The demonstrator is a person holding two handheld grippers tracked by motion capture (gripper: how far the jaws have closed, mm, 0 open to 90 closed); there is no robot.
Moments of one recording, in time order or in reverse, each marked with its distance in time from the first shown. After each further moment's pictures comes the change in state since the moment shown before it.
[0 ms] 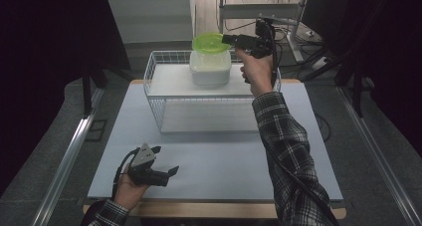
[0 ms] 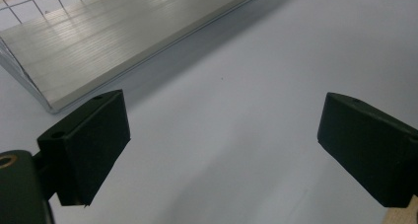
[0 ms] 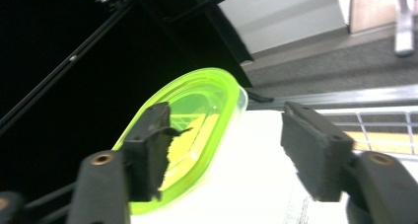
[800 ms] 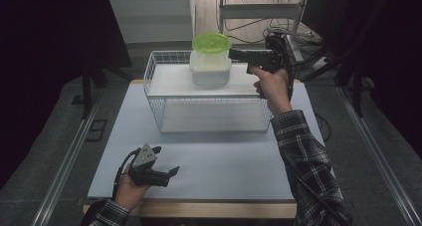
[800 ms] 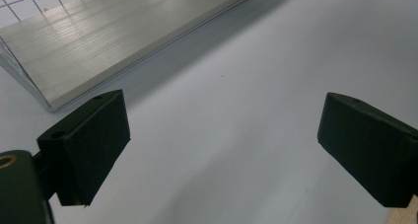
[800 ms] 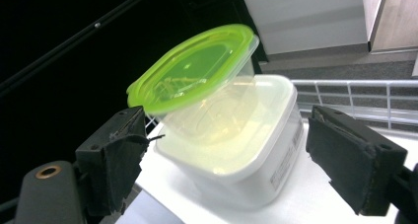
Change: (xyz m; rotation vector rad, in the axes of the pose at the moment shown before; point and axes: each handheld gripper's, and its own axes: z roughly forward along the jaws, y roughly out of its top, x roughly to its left) left arm -0.001 0.000 0.002 0.008 0.006 0.005; right arm -0.009 -0.025 -0.040 0.022 0.073 -0.163
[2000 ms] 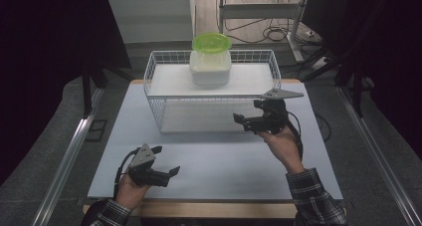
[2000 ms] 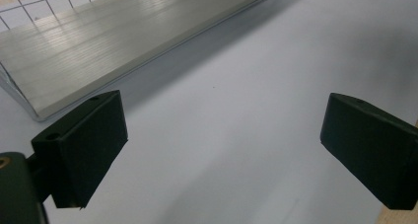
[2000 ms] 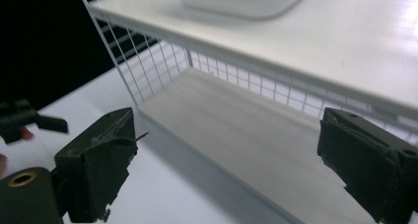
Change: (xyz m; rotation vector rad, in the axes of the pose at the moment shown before) left arm 0.001 -0.001 0.000 -0.052 -0.039 -0.022; right arm 0.005 -0.132 -0.044 0.139 -0.104 -0.345
